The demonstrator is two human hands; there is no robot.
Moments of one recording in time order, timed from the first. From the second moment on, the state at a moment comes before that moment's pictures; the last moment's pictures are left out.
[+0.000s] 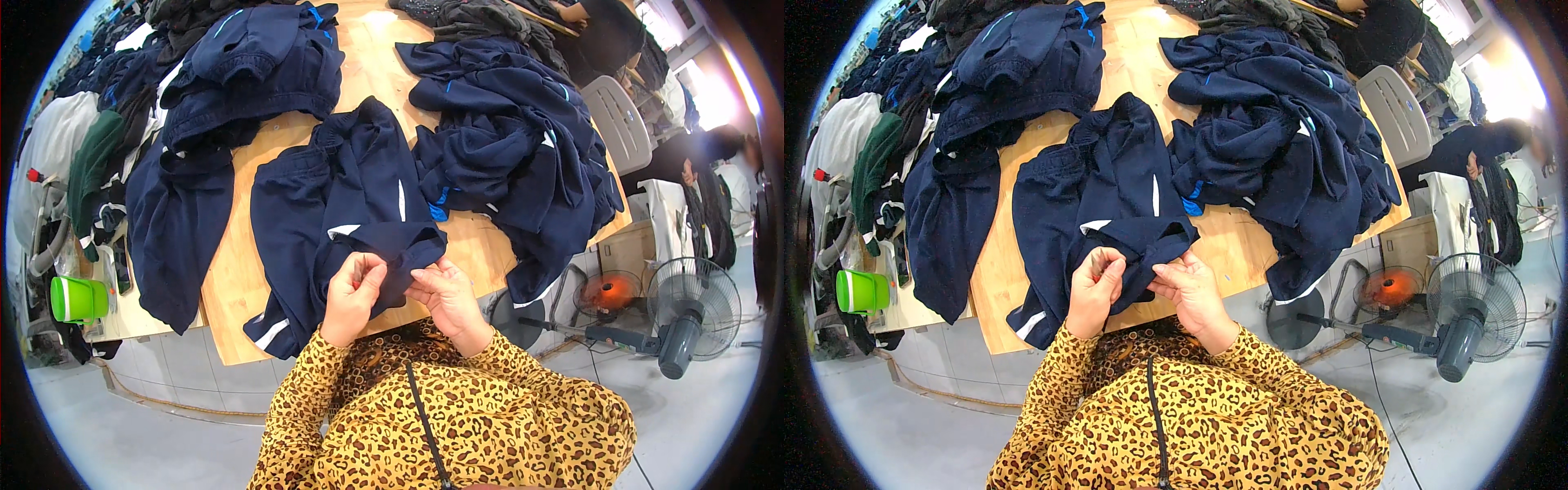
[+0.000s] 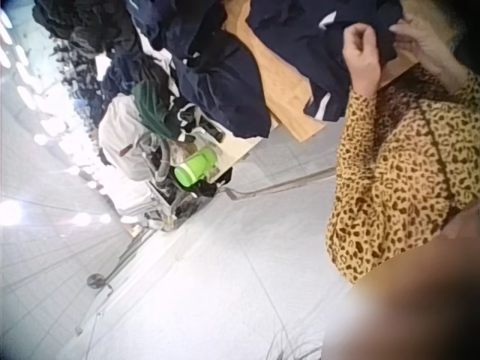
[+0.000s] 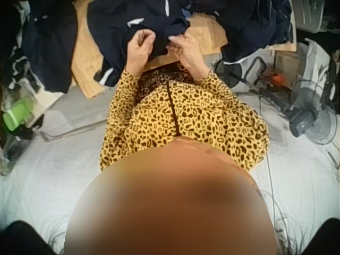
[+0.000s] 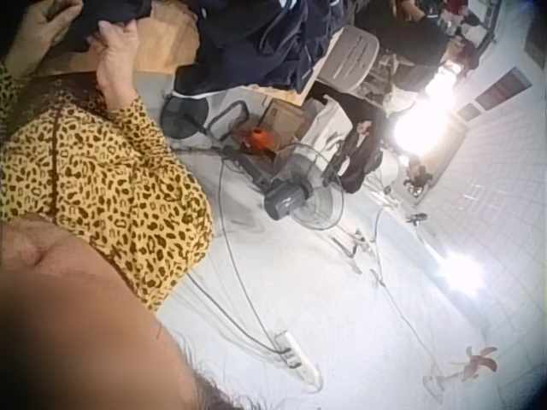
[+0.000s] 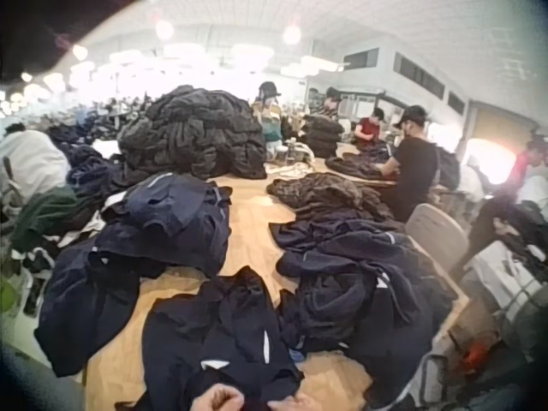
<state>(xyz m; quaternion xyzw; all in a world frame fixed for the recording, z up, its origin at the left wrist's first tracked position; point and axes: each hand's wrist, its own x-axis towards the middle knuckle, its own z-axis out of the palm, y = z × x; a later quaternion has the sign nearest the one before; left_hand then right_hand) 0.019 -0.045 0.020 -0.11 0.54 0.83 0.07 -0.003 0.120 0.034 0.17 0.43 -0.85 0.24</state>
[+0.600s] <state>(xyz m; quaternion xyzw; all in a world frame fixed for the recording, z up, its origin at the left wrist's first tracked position) 0.017 -0.036 0.017 -0.03 0.73 0.68 -0.04 0.001 0.120 0.025 0.15 0.45 -0.86 0.19</state>
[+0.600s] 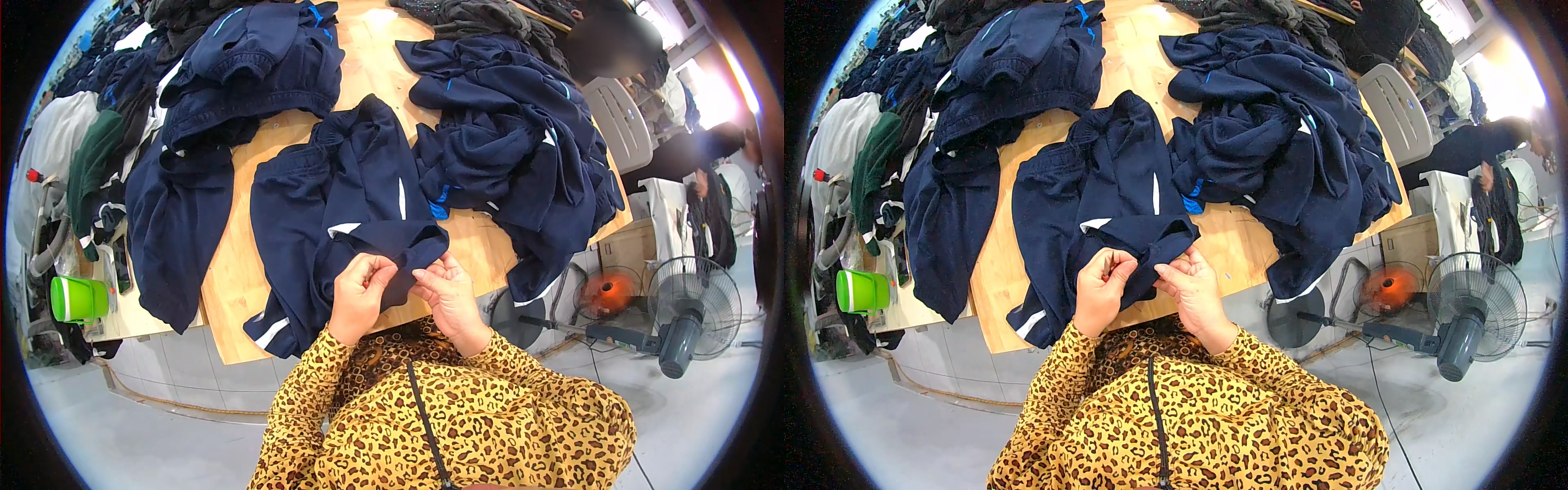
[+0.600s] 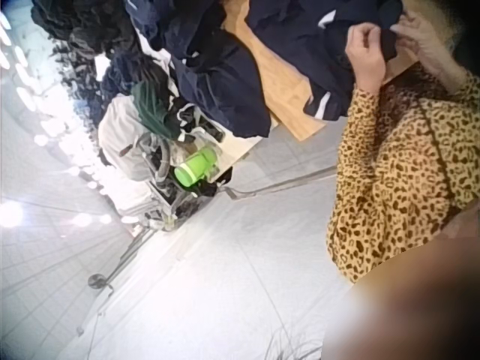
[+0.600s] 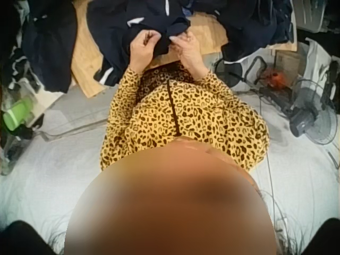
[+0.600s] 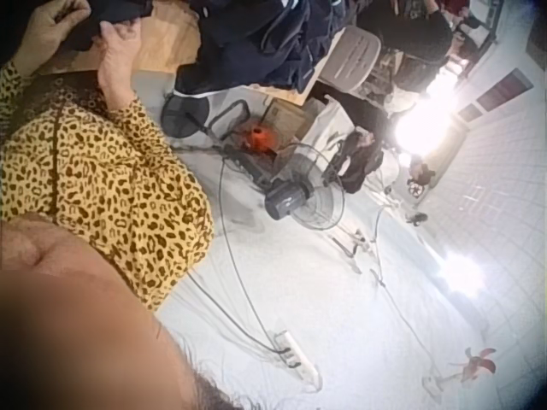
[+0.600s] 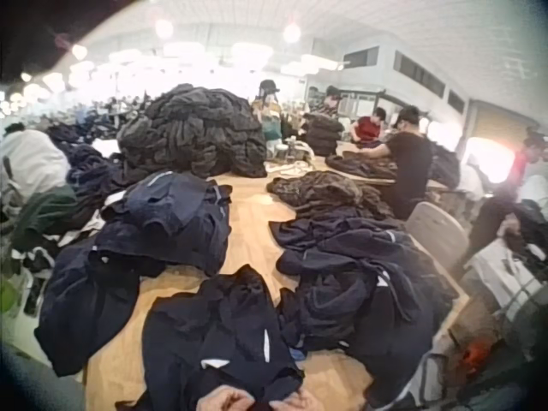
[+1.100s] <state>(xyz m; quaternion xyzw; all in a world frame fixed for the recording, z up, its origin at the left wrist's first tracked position) 0.011 -0.041 0.024 0.01 0.77 0.64 -0.03 0.005 0.118 0.015 0.16 0.47 -0.85 0.16</state>
